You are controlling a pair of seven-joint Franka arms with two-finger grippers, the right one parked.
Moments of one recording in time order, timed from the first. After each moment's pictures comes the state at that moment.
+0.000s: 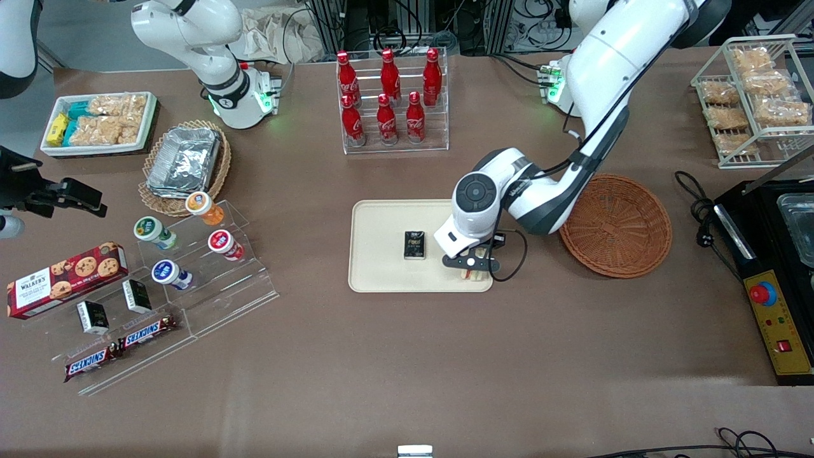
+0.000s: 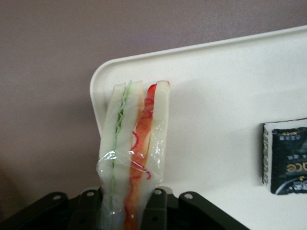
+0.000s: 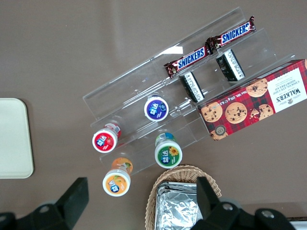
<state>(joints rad) -0.19 0.63 -0.51 -1.76 0.40 2.17 -0.72</state>
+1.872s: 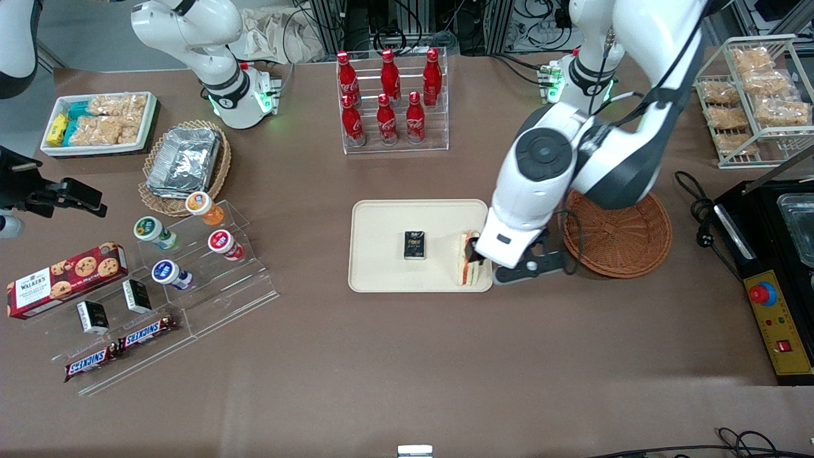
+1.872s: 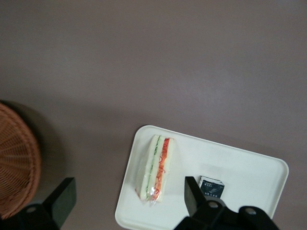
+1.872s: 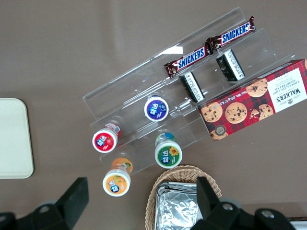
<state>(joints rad) -0.11 0.44 -0.51 -1.42 0.24 1.84 -0.91</state>
